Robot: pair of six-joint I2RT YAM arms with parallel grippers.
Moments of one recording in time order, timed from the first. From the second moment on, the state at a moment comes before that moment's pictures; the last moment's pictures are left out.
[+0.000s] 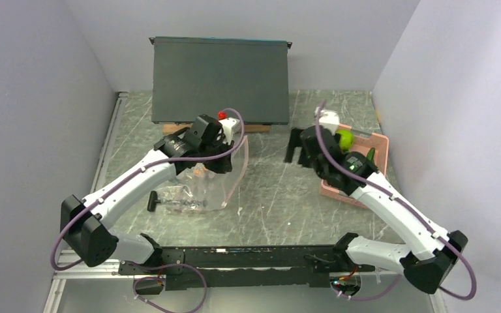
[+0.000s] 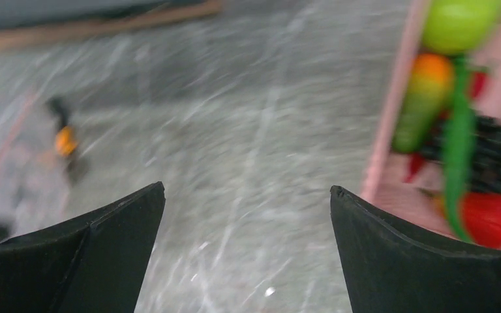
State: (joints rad) left arm -0.70 1.35 1.26 -0.75 0.13 -0.28; right arm 0.81 1.08 1.17 -0.77 0.49 0.61
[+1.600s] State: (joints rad) left arm -0.64 1.25 1.08 -0.58 0.26 -0.14; right arm -0.30 1.74 1.04 -0.04 -0.26 0.71
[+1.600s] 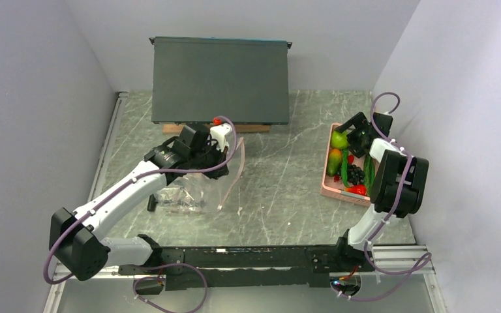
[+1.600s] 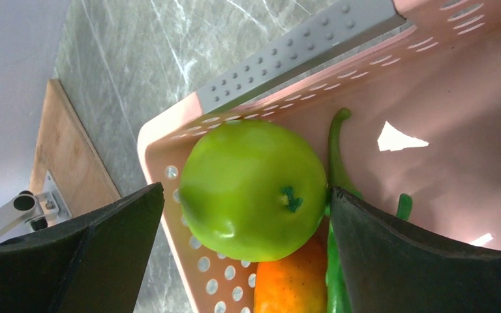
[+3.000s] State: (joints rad) left arm -0.64 1.25 1.07 -0.59 0.27 -0.23; right arm 0.07 1.11 0.79 -0.25 0.07 0.61
